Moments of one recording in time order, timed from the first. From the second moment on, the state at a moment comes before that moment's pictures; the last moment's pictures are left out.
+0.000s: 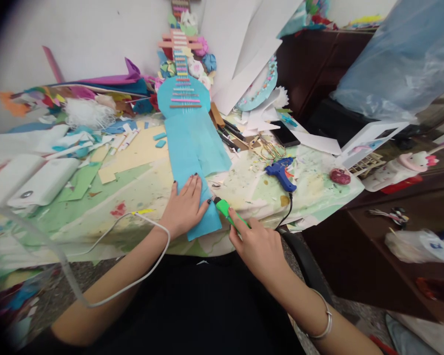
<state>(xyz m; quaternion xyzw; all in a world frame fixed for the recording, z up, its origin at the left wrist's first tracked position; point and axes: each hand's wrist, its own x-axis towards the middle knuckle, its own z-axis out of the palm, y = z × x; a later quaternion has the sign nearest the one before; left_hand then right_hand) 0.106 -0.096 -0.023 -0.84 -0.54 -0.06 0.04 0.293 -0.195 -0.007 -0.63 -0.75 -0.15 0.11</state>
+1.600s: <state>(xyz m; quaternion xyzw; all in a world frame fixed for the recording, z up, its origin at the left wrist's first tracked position) 0.106 -0.096 -0.024 -0.84 -0.54 -0.08 0.03 0.306 -0.177 -0.004 -0.60 -0.78 -0.14 0.13</state>
